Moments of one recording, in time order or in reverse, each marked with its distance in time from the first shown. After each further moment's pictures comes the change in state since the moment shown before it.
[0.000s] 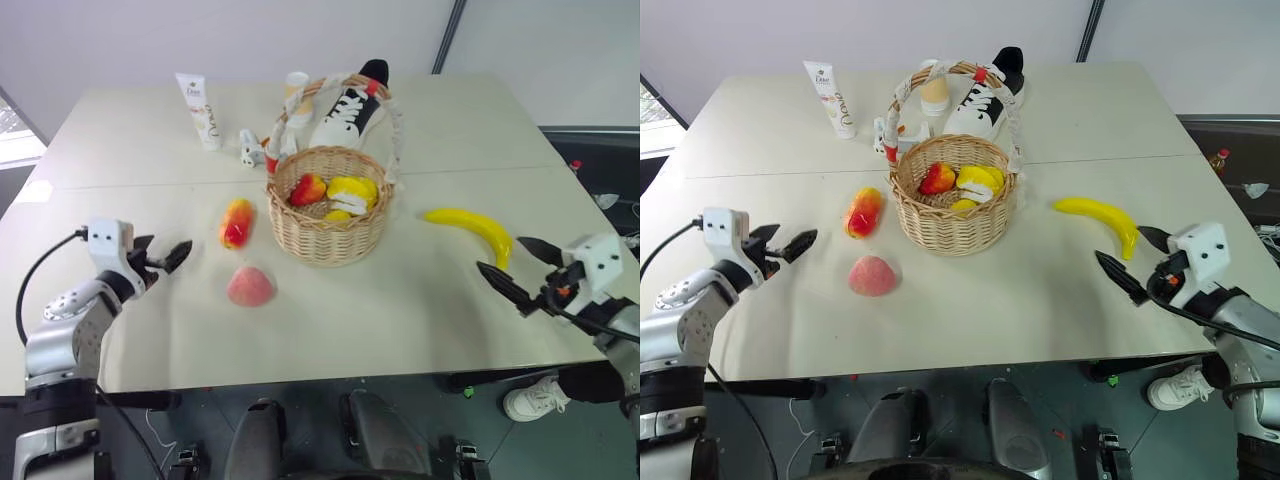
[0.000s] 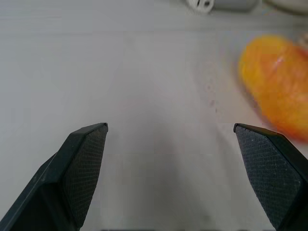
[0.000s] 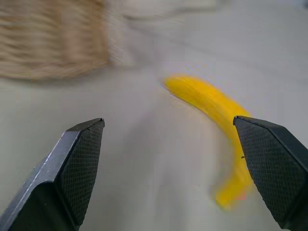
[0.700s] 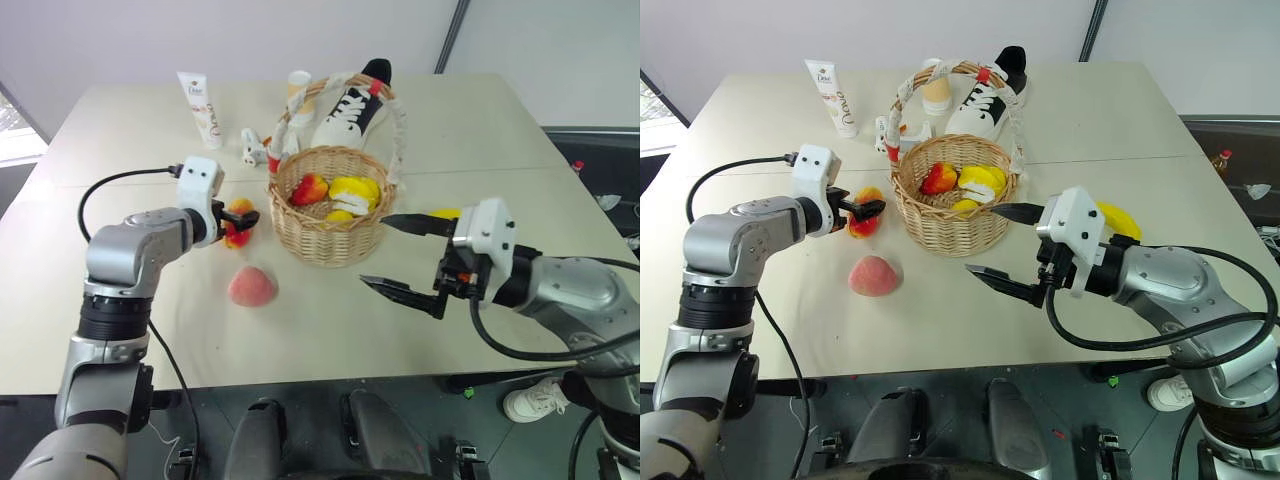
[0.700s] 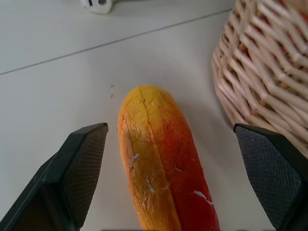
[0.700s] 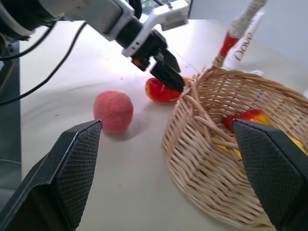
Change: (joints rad) left arm -0.443 -0.063 -0.342 -0.046 0.091 0.578 0.205; right arm -0.349 -0.052 0.358 -0.351 0.186 0.237 -0.015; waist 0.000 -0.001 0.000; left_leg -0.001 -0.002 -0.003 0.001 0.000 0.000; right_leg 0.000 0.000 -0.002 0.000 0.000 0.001
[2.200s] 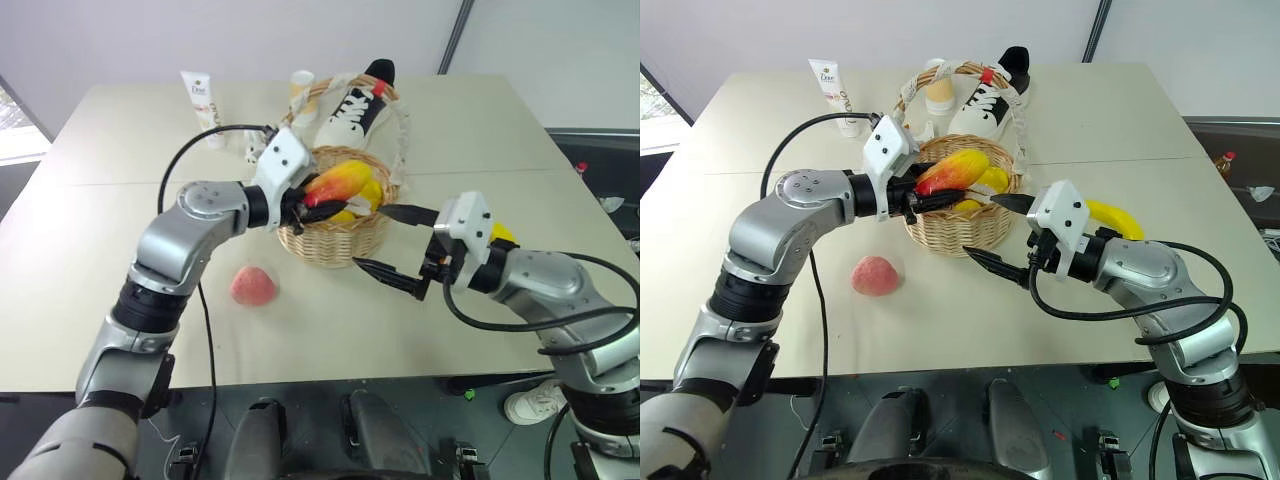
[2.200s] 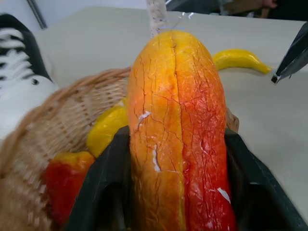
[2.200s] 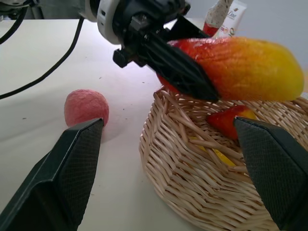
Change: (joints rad) left arm -0.097 -0.058 -0.216 -0.135 0.002 -0.364 -0.407; right arm -0.027 0.080 0.071 0.136 -0.137 -0.095 -0.029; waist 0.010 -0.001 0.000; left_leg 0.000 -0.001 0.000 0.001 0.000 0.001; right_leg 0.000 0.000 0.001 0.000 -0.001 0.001
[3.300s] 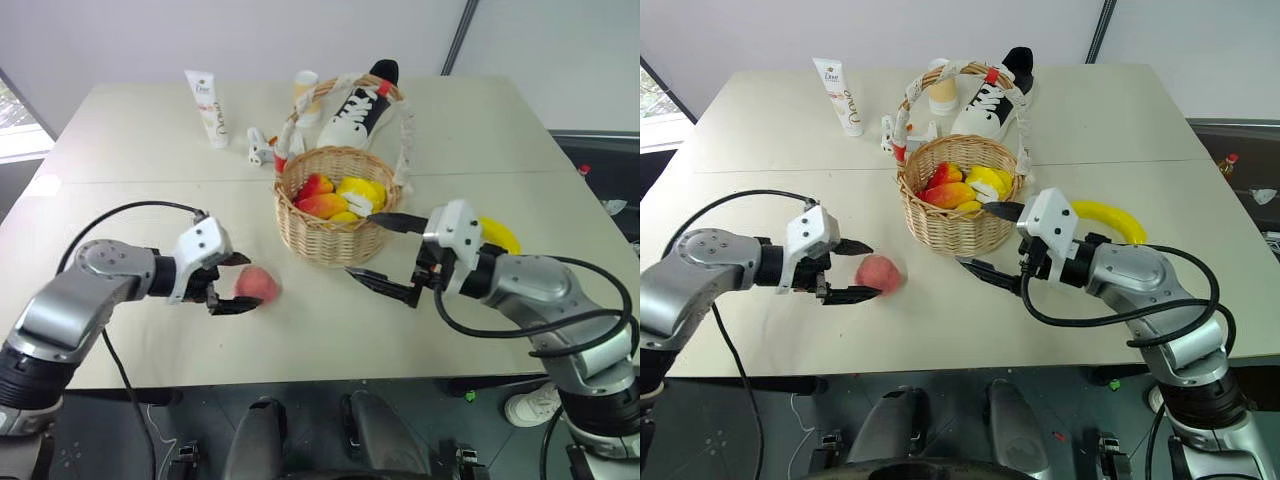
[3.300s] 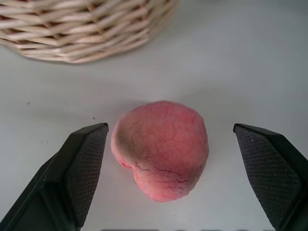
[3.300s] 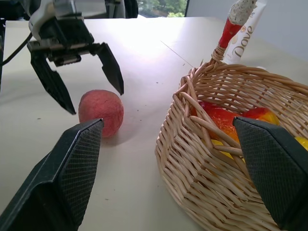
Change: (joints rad) left arm 0.427 0.481 0.064 -0.184 -0.030 -0.046 -0.342; right arm -0.001 0.015 0.040 -0.002 -0.010 -0.006 0.019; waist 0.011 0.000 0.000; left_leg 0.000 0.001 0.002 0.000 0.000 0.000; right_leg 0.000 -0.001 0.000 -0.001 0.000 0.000
